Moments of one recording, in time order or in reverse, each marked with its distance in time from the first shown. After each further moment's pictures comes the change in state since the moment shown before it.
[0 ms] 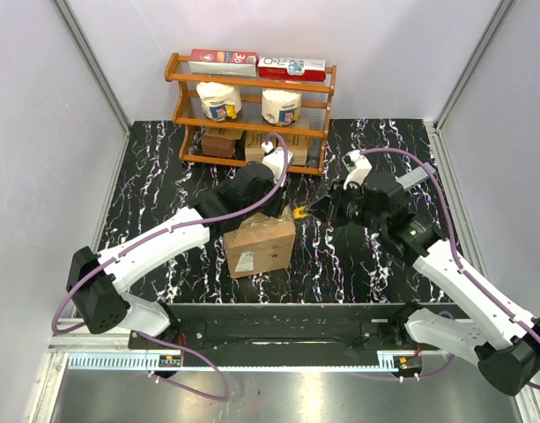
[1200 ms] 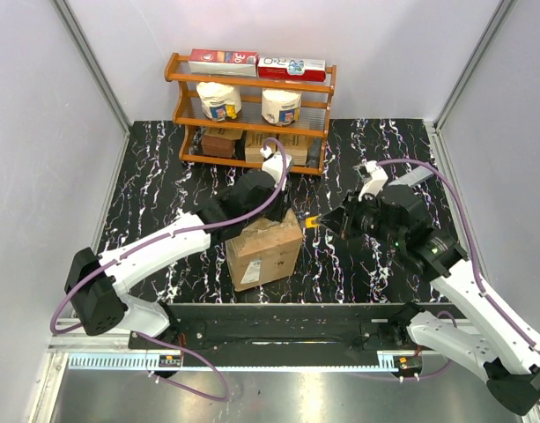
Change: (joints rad) left arm -0.040 -0.010 -0.058 0.083 -0.018 -0.077; right arm 0.000 -0.150 -0.021 -0.125 0.041 -0.009
